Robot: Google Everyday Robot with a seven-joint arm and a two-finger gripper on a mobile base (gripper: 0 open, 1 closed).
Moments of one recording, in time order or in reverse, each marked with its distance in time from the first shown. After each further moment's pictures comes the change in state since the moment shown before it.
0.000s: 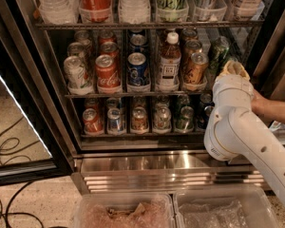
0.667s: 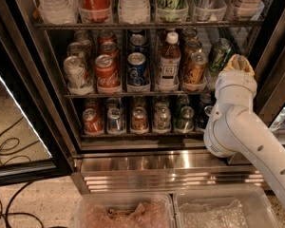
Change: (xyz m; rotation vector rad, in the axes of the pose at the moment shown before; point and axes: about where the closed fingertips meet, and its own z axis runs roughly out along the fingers) arm -0.022 -0.006 0.003 0.033 -0.078 0.004
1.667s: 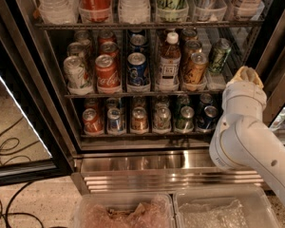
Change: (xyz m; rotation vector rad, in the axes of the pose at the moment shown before) arm 0.007 -0.030 -0.029 0.058 0.062 0.019
